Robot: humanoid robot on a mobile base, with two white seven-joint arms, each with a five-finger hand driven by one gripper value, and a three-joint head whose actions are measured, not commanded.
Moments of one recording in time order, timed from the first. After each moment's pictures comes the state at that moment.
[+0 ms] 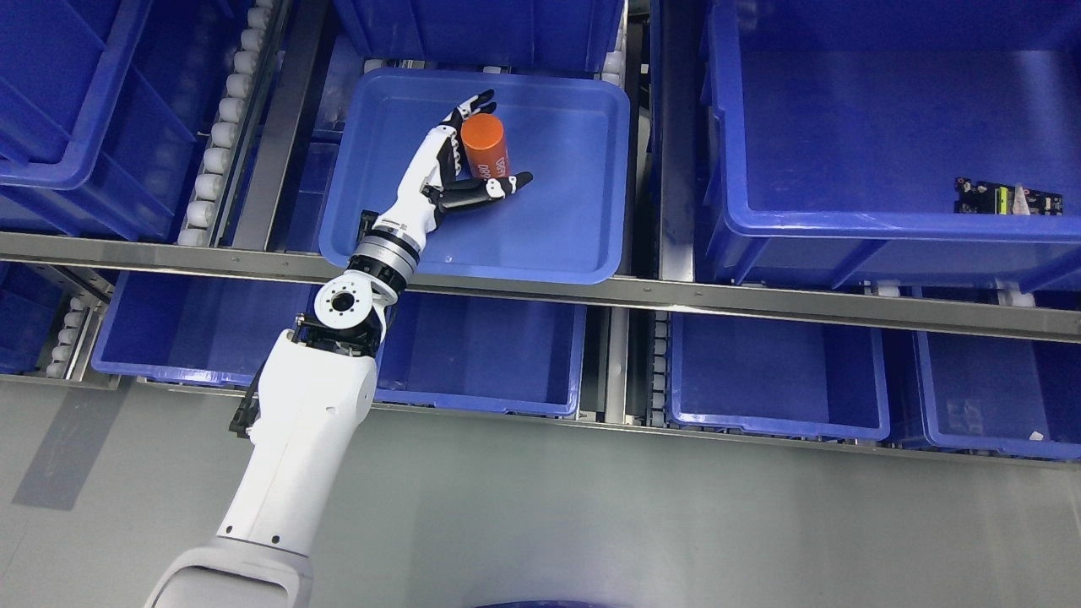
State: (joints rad) left arm -0.54 0.00 -0.21 -1.14 0.10 -0.08 -0.20; right arm 0.00 0.00 0.00 0.00 0.00 -0.02 -0.06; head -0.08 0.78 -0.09
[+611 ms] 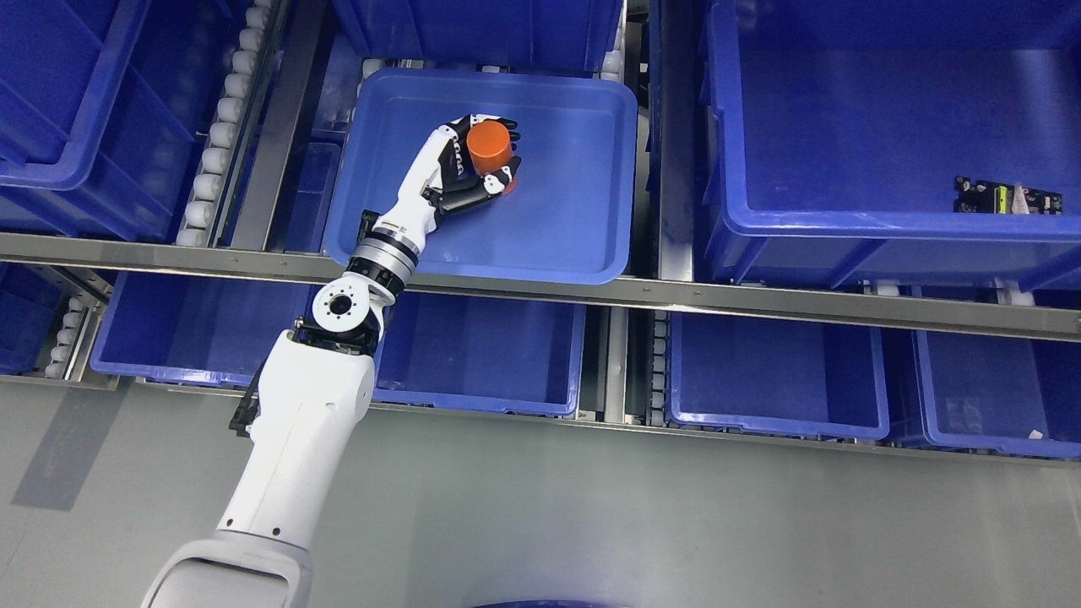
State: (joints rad) left arm -0.55 0.00 -0.19 -1.07 0.10 -0.20 -0.23; right arm 0.00 0.00 0.00 0.00 0.00 -0.02 -0.06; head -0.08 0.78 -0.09
